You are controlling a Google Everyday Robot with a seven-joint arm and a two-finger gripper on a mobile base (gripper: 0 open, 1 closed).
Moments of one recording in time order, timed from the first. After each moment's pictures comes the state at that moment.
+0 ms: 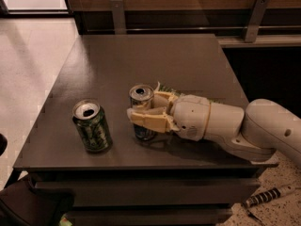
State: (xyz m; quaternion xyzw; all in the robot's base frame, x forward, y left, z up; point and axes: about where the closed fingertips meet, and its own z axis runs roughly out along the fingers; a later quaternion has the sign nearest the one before) arm 0.463 0.015 0.885 -0.40 0.59 0.42 0.56
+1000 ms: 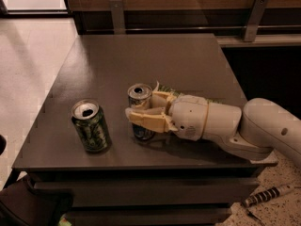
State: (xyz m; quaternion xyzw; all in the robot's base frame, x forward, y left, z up) arm 0.462 0.019 0.886 -0.41 0.58 0.43 0.56
